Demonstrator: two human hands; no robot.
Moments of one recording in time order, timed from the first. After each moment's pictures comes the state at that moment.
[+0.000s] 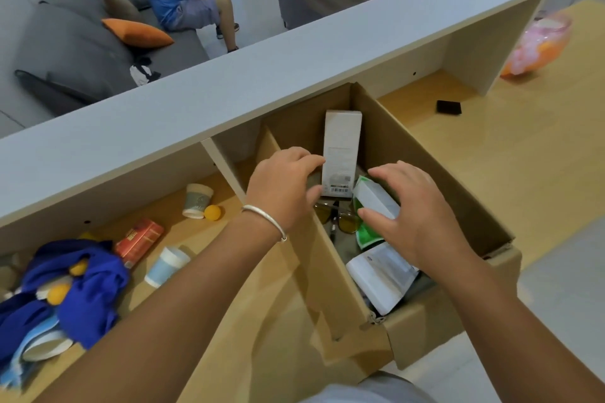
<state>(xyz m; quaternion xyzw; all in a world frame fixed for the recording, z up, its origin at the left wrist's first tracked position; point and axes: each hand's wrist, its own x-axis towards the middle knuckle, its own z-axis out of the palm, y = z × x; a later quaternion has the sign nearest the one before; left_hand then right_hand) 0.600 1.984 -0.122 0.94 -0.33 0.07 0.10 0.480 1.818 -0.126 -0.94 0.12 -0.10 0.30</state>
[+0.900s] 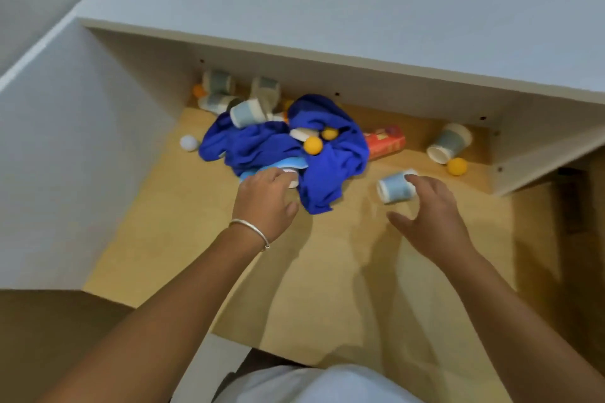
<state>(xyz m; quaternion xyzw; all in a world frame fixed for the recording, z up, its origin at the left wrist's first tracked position) 0.510 2.459 -0.237 0.99 0.08 0.01 0.15 0.573 2.187 -0.232 -0.96 -0.08 0.10 0.25</state>
